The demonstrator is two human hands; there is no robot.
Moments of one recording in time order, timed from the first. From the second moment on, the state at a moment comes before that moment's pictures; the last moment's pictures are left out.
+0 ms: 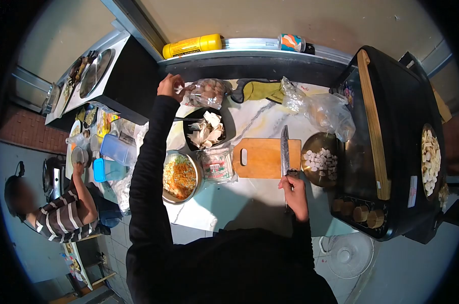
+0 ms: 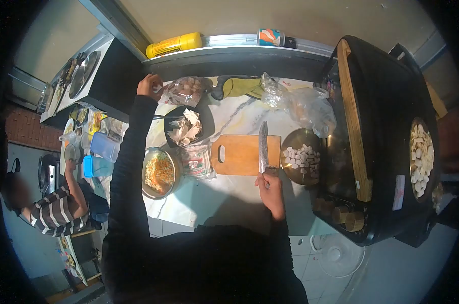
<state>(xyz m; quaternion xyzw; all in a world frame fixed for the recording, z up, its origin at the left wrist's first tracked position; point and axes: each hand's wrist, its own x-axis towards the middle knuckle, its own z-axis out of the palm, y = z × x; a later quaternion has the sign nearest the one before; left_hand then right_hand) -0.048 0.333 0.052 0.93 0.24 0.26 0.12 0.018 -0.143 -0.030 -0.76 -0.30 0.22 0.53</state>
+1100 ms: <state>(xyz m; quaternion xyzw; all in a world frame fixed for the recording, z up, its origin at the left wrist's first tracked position) -0.053 0.309 0.023 0.95 0.31 0.07 -0.02 0.012 -0.146 -0.033 -0.76 -0.30 0.21 0.54</state>
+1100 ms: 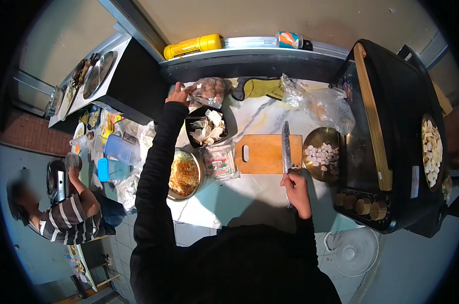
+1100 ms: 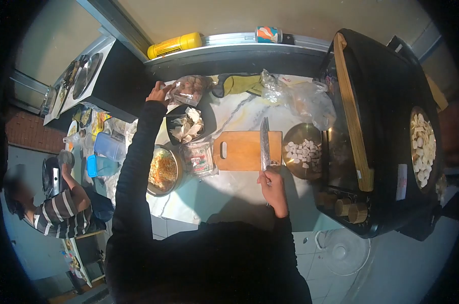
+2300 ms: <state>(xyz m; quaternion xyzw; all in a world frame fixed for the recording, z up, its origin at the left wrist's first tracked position) -0.037 0.022 -0.043 0.85 0.12 0.27 0.43 0.002 -0.161 -0.030 -0.87 -0.22 0.20 0.39</state>
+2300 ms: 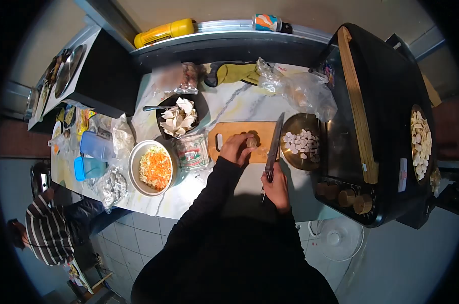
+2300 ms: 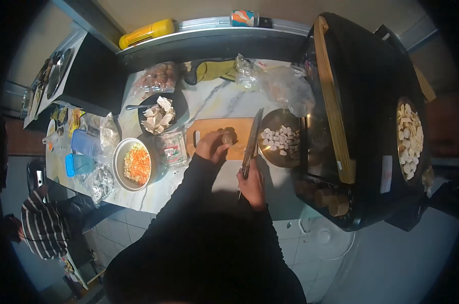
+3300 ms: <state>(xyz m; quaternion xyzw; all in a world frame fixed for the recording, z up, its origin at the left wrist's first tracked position) -0.026 0.023 -0.048 0.84 0.11 0.28 0.45 -0.003 -0.139 -0.025 -0.83 -0.27 0.27 0.41</state>
